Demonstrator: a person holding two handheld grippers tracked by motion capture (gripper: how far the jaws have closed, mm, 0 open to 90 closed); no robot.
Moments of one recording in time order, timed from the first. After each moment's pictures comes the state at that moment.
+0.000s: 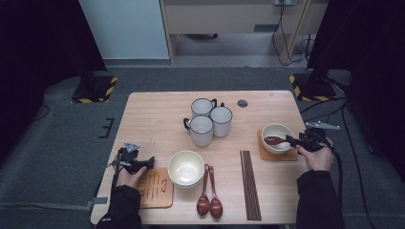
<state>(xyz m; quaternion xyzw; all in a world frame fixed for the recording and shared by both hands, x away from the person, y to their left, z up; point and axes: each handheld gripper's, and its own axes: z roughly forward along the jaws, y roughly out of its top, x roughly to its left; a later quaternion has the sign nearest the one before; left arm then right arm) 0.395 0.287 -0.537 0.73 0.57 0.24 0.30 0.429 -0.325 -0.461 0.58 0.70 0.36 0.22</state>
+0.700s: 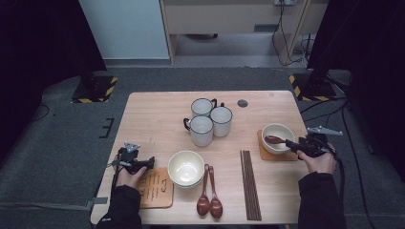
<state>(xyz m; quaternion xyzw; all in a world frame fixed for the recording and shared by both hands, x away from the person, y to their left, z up) 0.395 0.287 -0.537 0.73 0.57 0.24 0.30 0.410 -0.323 -0.459 0.57 0.70 0.38 0.21</state>
